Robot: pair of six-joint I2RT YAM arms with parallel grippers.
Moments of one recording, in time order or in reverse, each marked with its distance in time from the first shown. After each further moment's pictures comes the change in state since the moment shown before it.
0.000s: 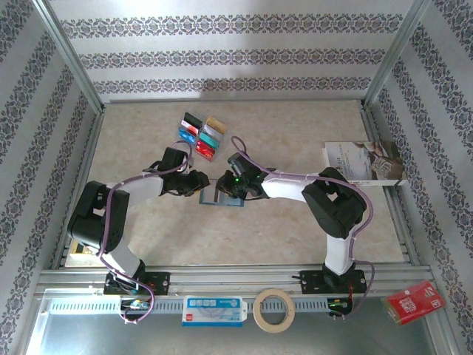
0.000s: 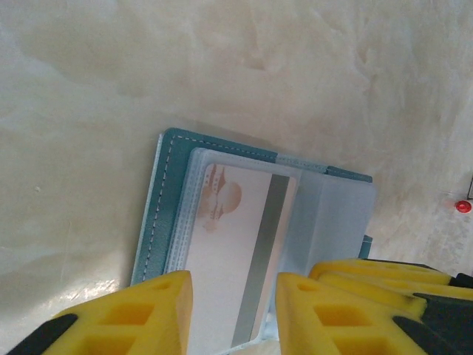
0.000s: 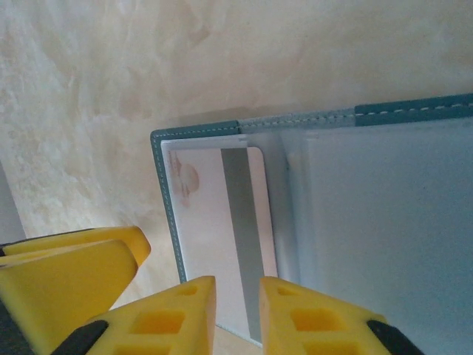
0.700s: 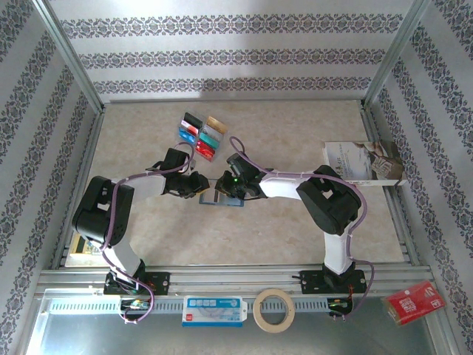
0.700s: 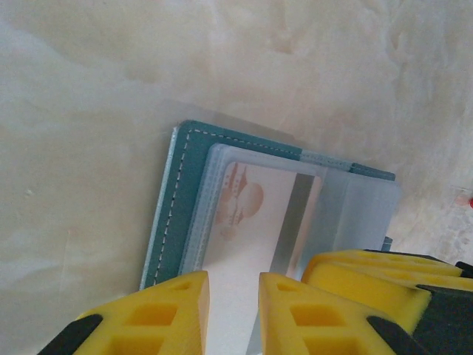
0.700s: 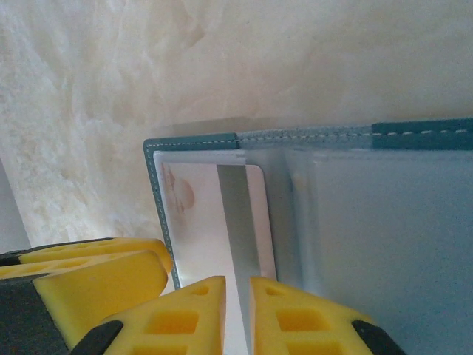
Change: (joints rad) left arm 0.000 0.058 0.013 0.000 0.023 -0.001; right arm -0.006 0.048 0.008 0.045 -0.027 0.003
